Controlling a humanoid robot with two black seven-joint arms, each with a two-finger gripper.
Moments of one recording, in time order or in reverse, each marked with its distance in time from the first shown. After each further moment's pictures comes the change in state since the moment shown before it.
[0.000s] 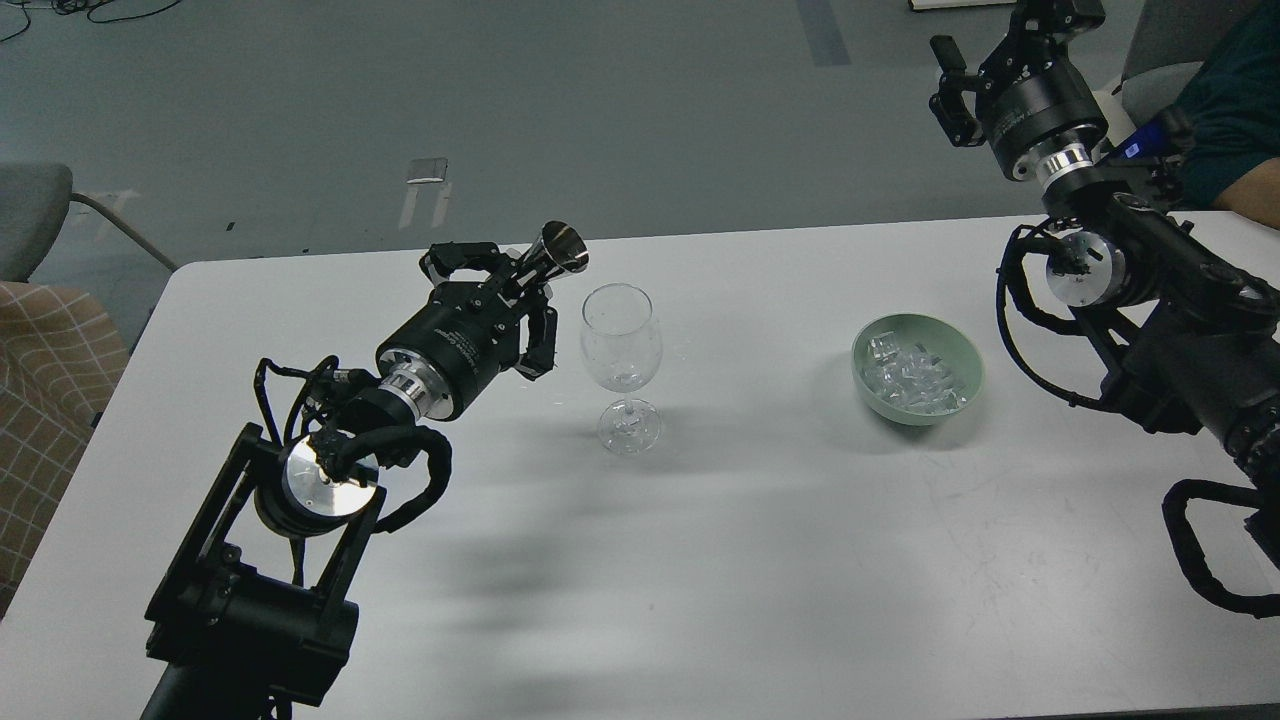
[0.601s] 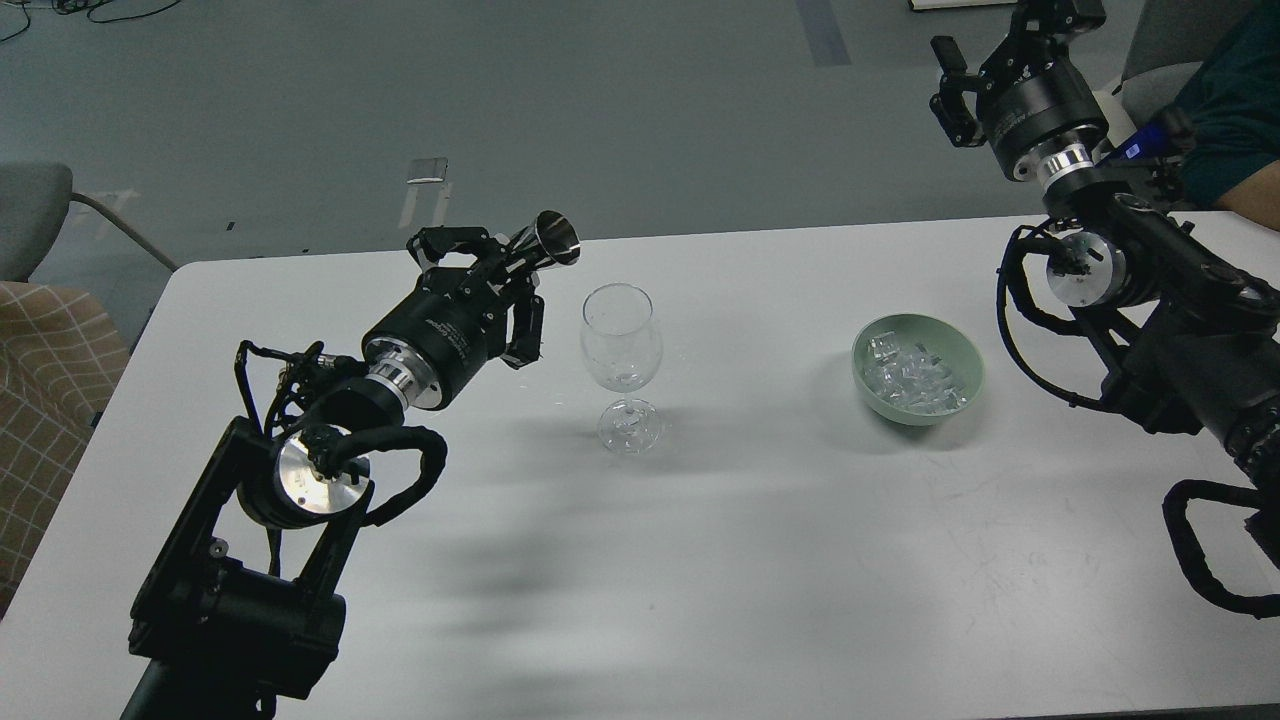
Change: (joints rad) left arm -0.004 0.038 0.018 -0.040 0.097 -0.006 0.005; right arm -0.002 0.000 0.001 0.000 0.001 0.000 0.000
